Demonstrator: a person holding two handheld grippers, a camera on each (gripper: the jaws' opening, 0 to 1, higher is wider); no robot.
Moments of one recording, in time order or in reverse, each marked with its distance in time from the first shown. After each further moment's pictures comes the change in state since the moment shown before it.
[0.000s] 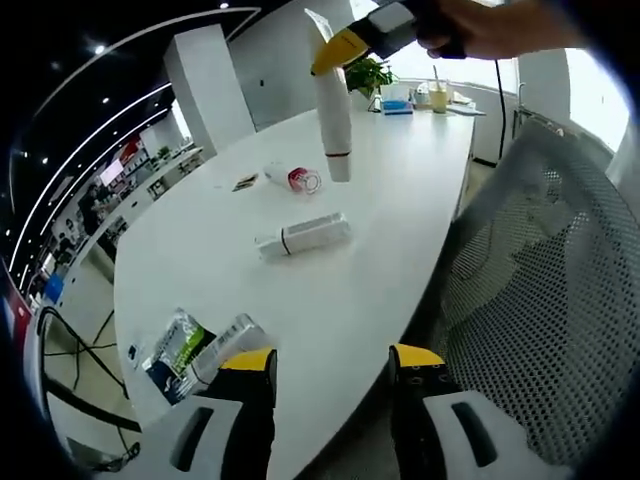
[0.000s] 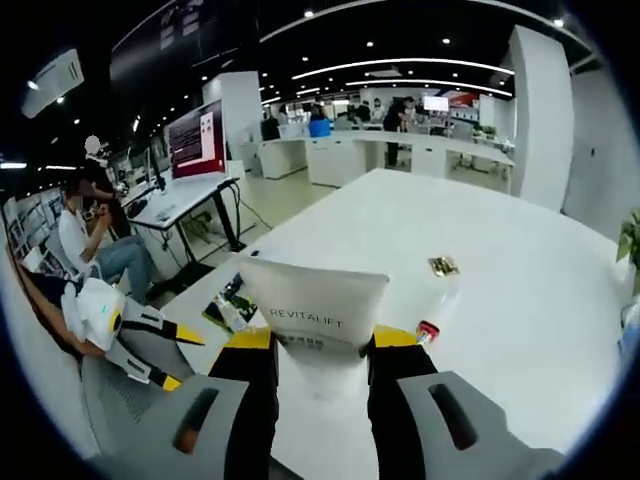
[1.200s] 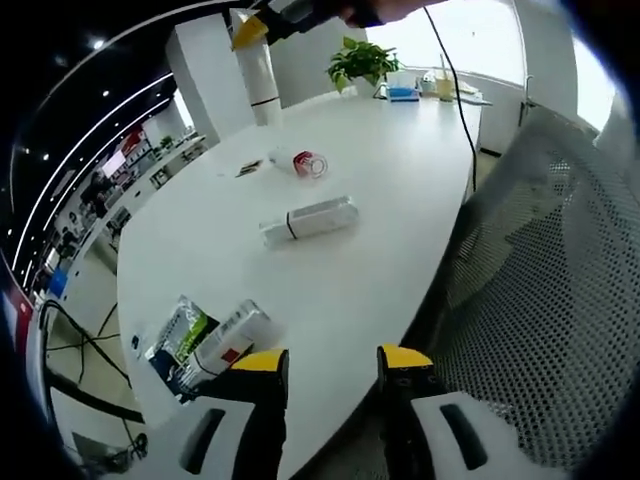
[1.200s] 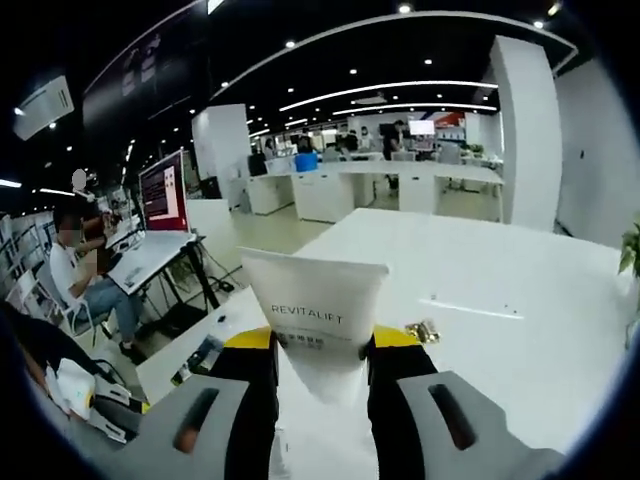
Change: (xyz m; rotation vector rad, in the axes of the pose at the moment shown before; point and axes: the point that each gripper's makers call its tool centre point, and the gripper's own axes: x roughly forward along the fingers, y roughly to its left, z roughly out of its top) left arm 0.002 0.008 -0.009 0.004 0.049 0.037; right arm 0.053 -0.070 0.094 0.043 -0.140 -0.029
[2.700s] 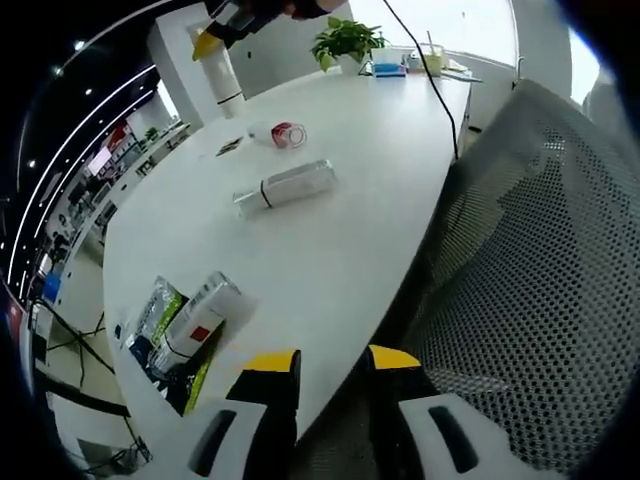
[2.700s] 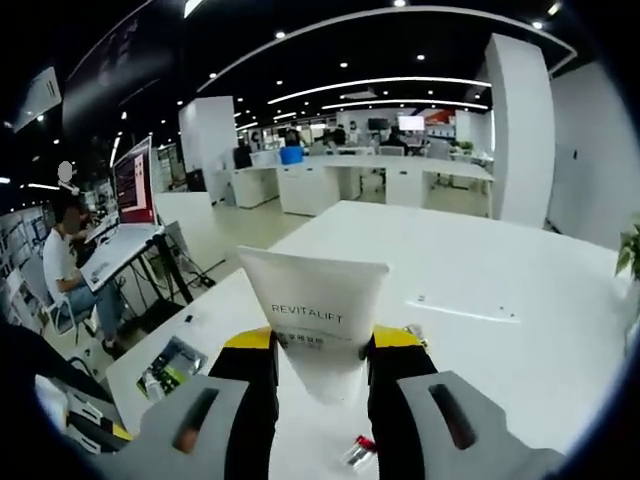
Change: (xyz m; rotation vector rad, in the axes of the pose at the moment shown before) left arm 0.017 -0.018 -0.030 0.034 0.093 -0.047; right arm 0.053 -0.041 -0.015 0.000 0.032 -0.067
